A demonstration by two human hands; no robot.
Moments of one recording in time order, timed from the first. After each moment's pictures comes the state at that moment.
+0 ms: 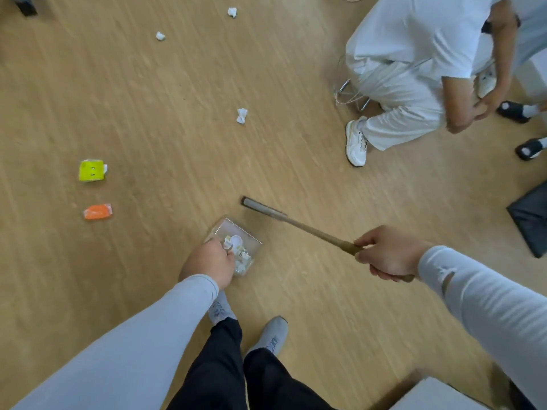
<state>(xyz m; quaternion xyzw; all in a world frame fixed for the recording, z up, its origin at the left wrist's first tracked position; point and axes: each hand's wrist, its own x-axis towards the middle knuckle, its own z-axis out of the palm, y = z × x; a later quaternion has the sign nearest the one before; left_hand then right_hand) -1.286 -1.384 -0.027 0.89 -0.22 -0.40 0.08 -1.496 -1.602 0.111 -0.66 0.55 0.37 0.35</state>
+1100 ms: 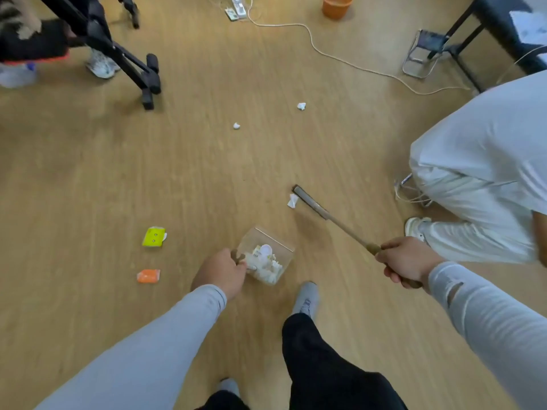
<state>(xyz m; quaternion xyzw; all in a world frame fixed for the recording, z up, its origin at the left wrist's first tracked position) -1.094 -1.583 0.023 0.93 -0.10 -0.32 0.15 -1.287 -1.870 0.089 -0.68 0.55 0.24 0.41</state>
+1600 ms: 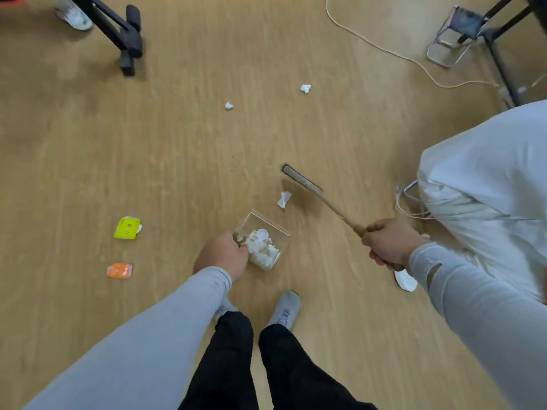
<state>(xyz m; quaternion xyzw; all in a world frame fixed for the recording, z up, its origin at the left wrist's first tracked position) -1.015 -1.740 -0.029 0.93 -0.06 -0.34 0.14 -1.155 -2.009 0.044 -0.71 0.54 0.27 0.37</state>
